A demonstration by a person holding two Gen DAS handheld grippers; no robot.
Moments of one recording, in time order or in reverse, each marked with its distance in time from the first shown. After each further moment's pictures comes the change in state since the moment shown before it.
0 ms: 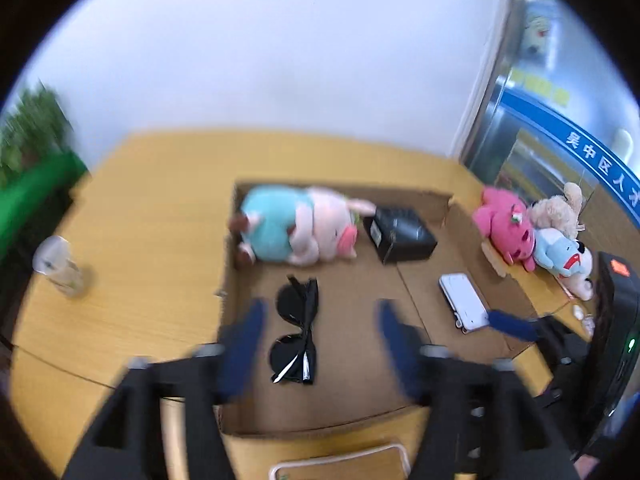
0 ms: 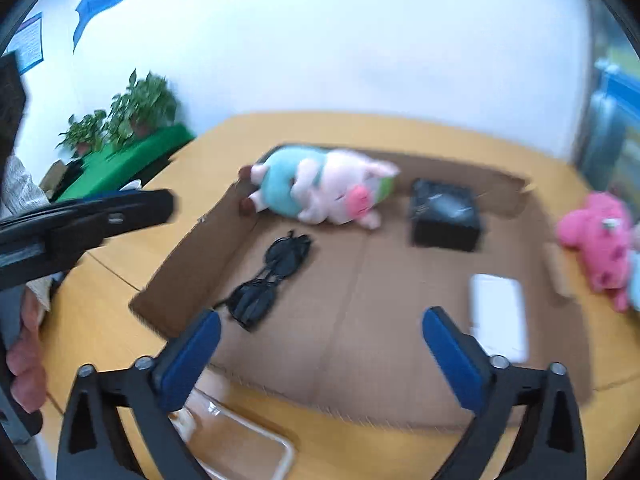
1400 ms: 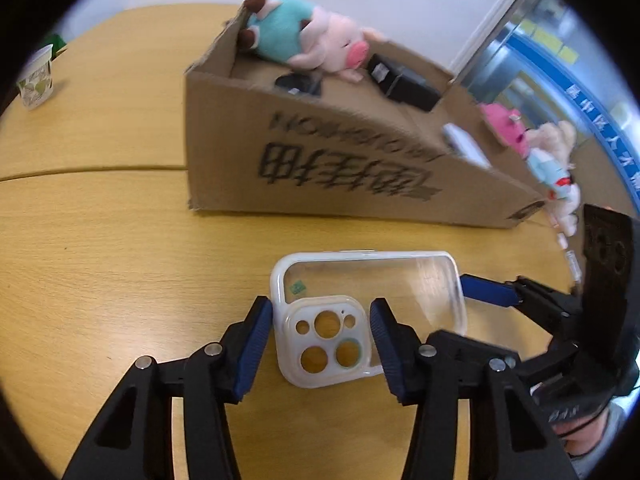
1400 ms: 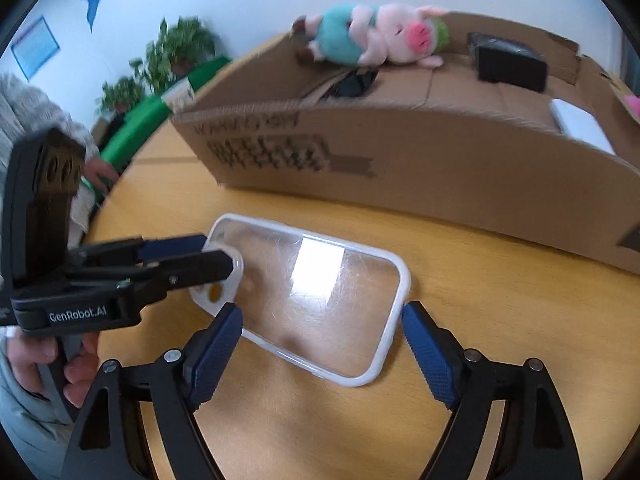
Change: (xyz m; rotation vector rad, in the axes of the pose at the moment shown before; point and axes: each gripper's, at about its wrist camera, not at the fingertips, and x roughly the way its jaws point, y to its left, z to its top) left arm 0.044 0.023 -0.156 -0.134 0.333 -0.200; right arm 0.029 0.005 -0.118 0.064 0.253 0.279
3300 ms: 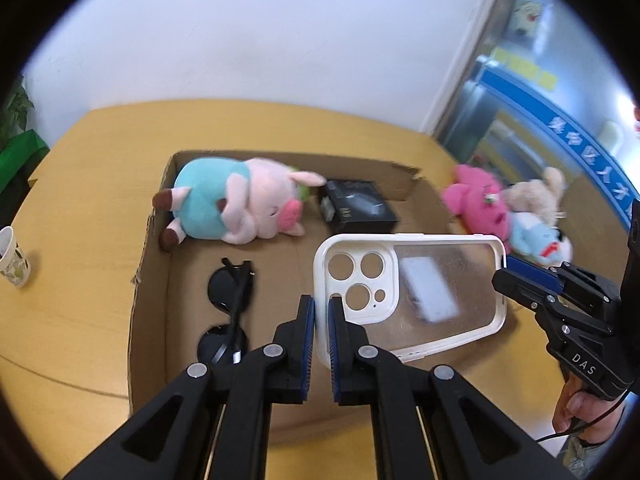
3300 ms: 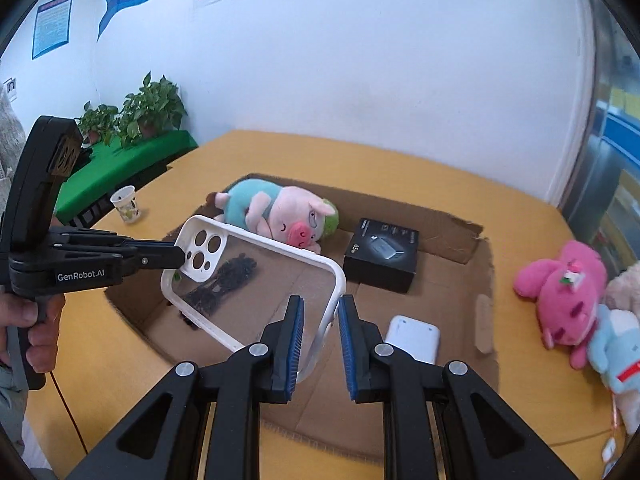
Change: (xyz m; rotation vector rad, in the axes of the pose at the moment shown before) left arm -0.007 -0.075 0.169 0.098 -0.148 0.070; right arm -0.093 -0.070 0.155 -0.191 -0.252 -0.258
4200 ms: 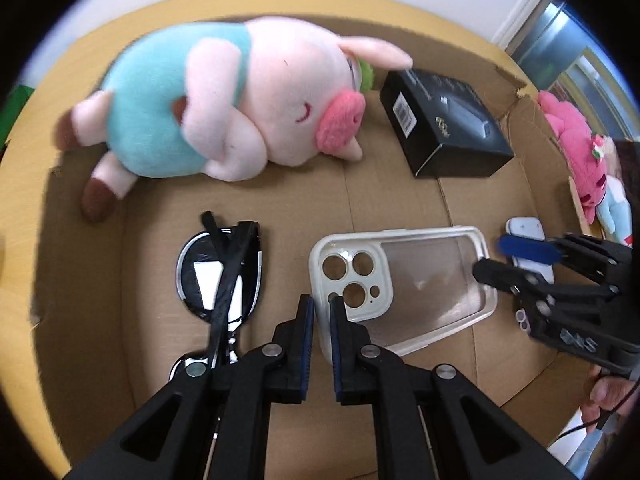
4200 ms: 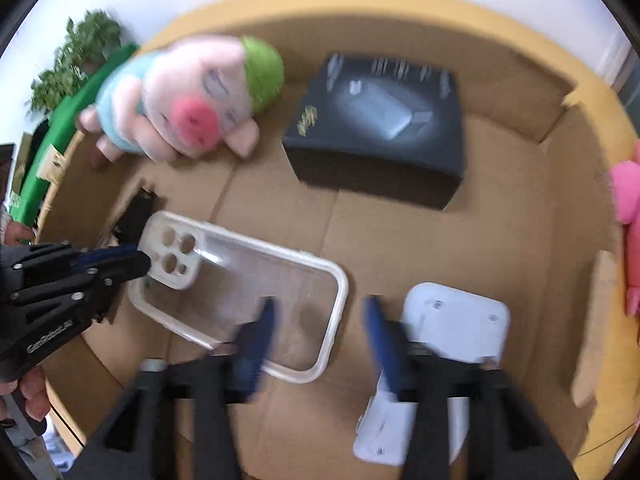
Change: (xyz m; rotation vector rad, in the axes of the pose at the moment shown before) left arm 0.123 0.024 0.006 -0.050 0.356 0.152; right arm 0.172 -0.057 -0.014 0.168 0.490 0.079
